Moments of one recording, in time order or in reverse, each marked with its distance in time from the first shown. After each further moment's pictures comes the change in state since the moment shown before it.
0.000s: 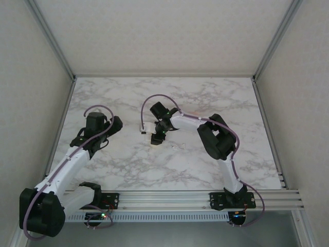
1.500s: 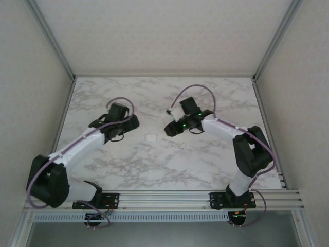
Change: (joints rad) left arm -0.185 0.246 0.209 -0.126 -0.034 -0.059; right arm -0.164 -0.425 -0.404 0.215 -0.044 0.637
